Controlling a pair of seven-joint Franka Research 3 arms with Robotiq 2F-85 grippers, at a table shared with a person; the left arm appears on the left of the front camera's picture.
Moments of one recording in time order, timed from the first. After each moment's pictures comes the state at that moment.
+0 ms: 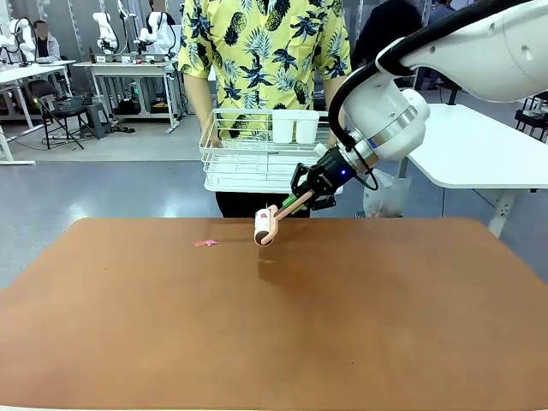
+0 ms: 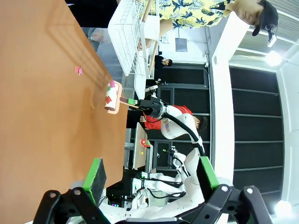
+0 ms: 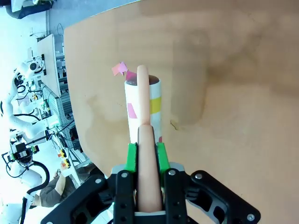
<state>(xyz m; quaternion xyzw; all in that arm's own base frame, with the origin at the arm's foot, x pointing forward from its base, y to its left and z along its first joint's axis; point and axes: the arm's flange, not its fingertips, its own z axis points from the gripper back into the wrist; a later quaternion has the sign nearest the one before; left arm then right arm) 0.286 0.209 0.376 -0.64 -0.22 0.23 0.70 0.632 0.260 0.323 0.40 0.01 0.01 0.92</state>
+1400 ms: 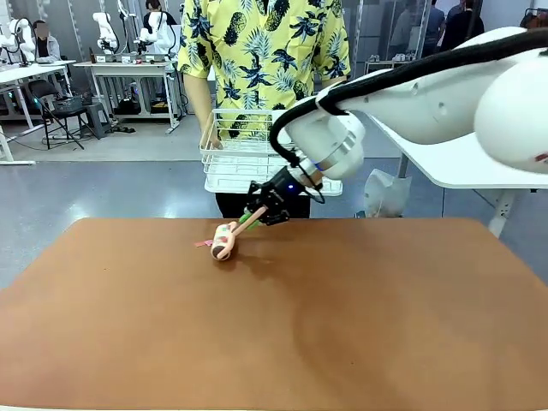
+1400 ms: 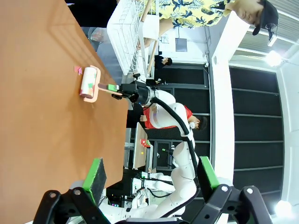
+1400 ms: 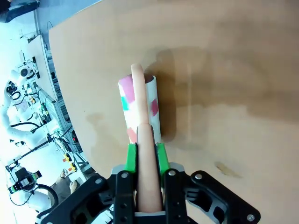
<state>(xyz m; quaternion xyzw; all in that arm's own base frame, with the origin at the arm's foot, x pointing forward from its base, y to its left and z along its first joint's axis) 0.286 0.209 0.376 -0.64 -0.22 0.23 0.70 0.657 0.386 0.276 0.38 0.07 -0.02 0.92</state>
